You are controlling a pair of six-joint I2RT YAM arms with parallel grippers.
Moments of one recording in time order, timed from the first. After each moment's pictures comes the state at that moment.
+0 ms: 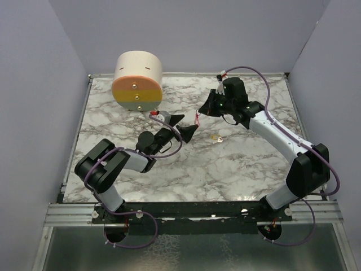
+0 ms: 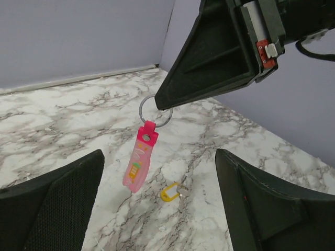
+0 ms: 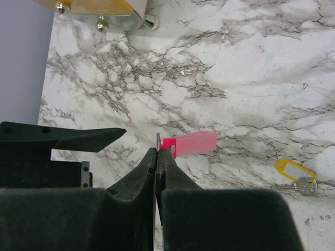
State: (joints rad) left arm -0.61 1.66 0.50 1.43 0.23 -0.37; right arm 0.50 1.56 1.31 -0.33 -0.21 0.53
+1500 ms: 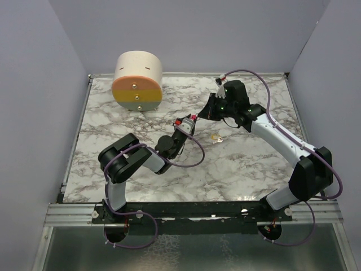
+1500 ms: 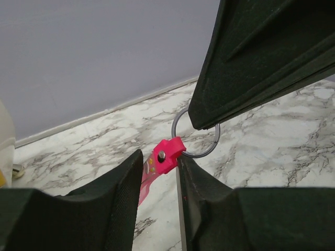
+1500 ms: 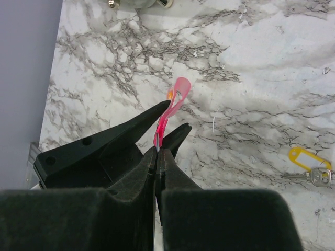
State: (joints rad) left arm -0.81 1.88 0.65 1.51 -0.27 0.17; right arm 0.50 1.52 1.27 -0.33 -0.28 0.53
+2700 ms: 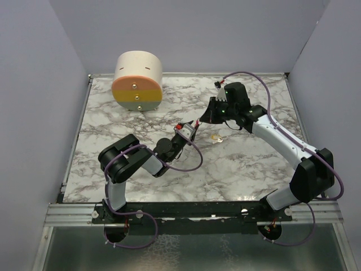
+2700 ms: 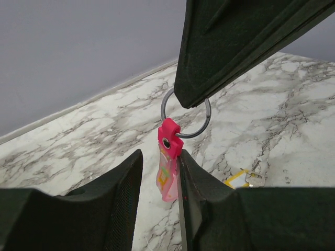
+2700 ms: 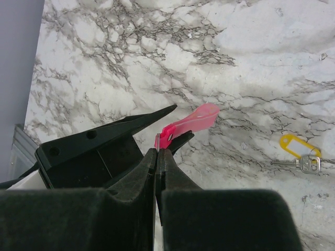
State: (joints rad) left arm -0.82 1.89 0.58 1.51 -0.13 0.16; right arm 0.50 1.50 1.25 -0.39 -0.30 0.45
